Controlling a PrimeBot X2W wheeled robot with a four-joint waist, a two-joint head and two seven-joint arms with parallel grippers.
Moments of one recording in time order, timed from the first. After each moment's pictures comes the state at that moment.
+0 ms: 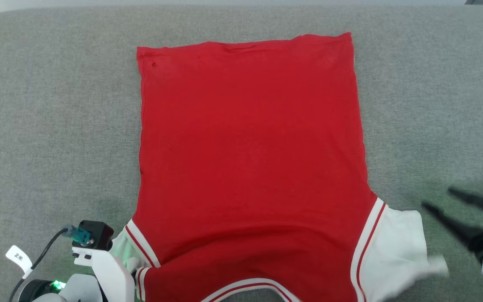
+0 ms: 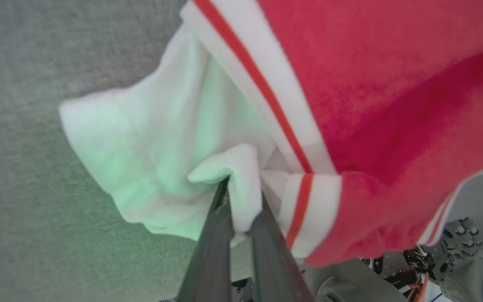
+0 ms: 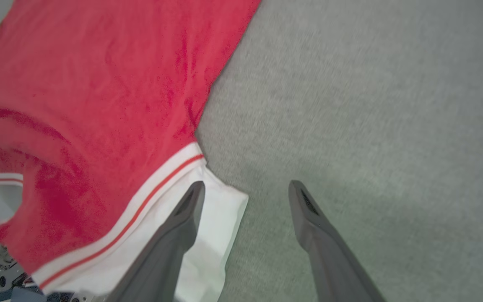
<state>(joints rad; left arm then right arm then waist) -0.22 0.81 -0.79 -0.07 -1.04 0.33 0.46 -0.11 -0.88 0.31 -0.14 0.95 0.13 0.47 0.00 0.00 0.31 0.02</state>
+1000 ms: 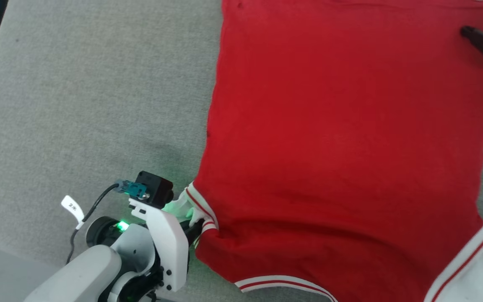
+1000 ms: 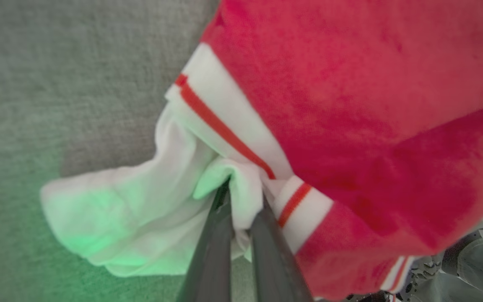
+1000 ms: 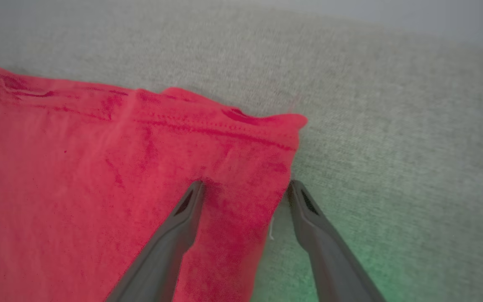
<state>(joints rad) -0.43 0.61 -0.84 0.00 -0.99 0.19 0.43 -1.03 -0.50 0.21 0.67 0.62 0.13 0.71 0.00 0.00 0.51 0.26</state>
